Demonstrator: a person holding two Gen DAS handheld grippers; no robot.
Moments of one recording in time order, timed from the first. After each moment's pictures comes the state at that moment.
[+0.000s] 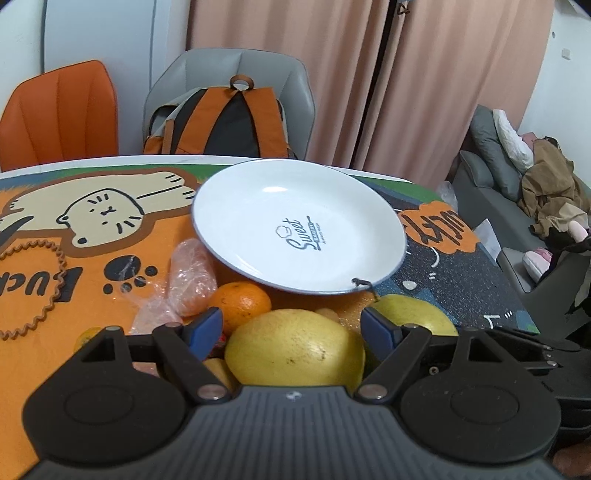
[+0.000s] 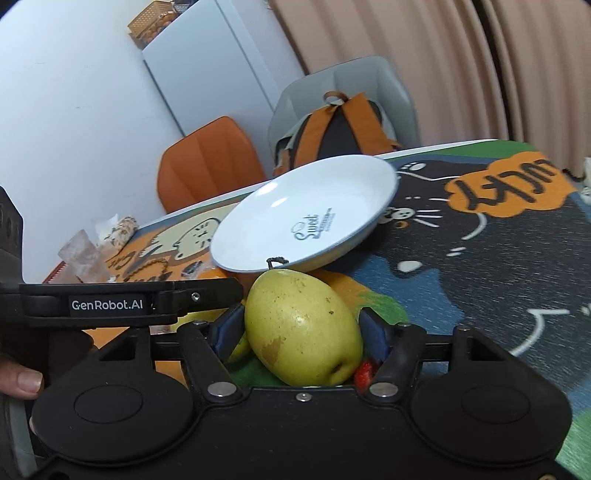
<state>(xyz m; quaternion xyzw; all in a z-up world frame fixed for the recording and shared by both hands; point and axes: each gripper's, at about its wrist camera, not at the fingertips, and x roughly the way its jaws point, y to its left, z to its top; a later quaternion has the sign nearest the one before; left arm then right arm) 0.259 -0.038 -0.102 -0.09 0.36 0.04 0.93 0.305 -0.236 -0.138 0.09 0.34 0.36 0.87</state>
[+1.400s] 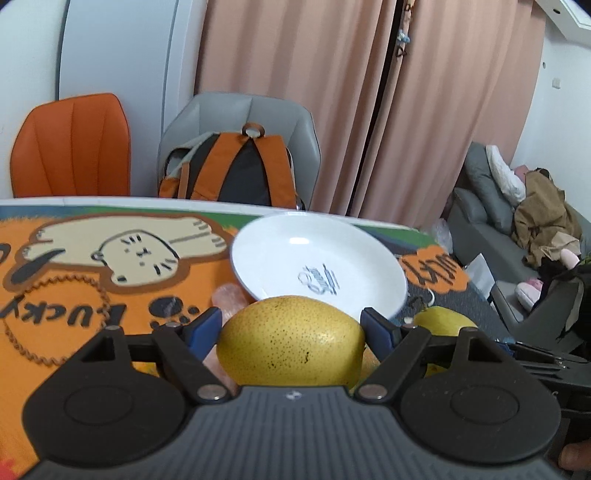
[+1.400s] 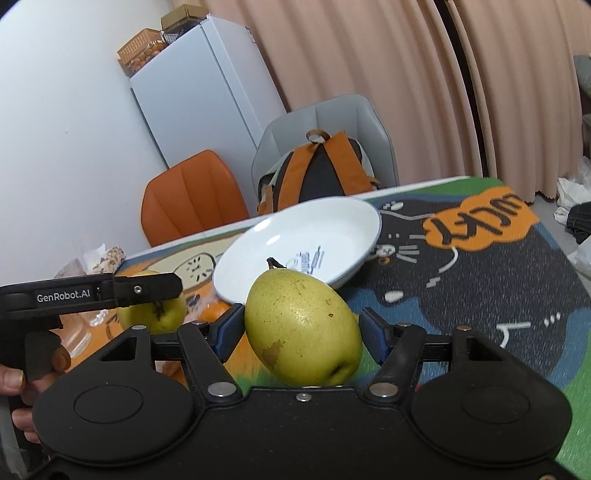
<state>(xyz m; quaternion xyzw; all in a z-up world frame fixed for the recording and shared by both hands) 0.226 -0.005 -0.063 -0.10 0.29 0.04 0.95 0.287 -0.239 -0.110 0.10 0.29 0.32 0.90</state>
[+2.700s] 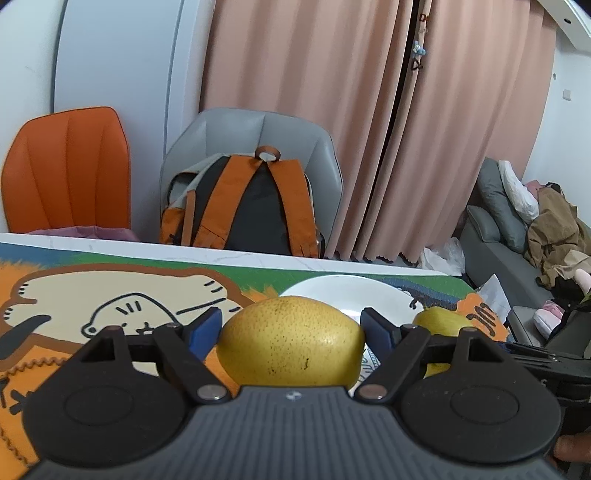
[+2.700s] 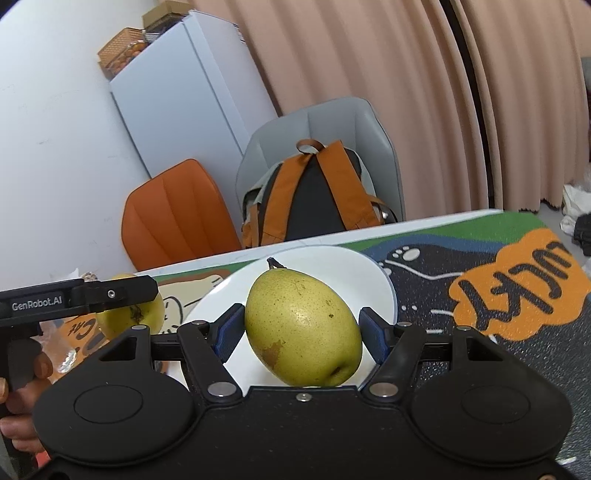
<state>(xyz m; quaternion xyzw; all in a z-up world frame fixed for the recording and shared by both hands) 0.311 0.041 -0.059 -0.10 0.28 0.05 0.95 0.385 -0.191 -0.117 0.10 0.30 0.31 0.90</state>
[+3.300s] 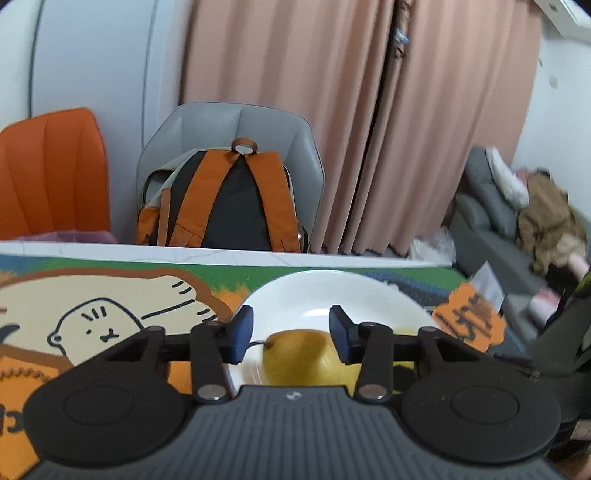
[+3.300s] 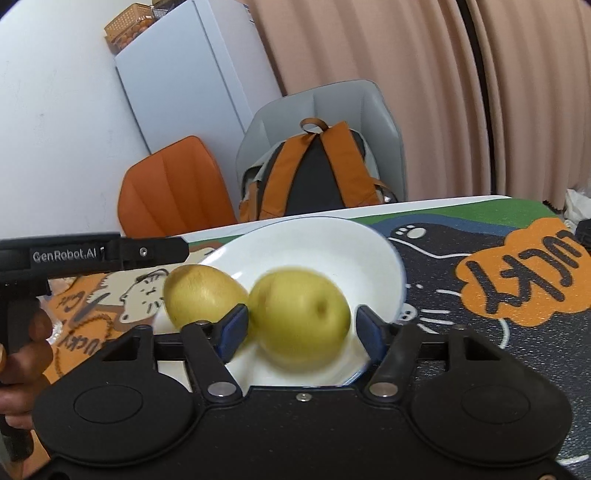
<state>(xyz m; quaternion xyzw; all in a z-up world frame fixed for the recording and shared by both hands) 0.337 0.024 -0.075 -0.07 0.29 0.02 0.95 0.383 -0.182 -0.133 0.07 0.31 0.31 0.90</state>
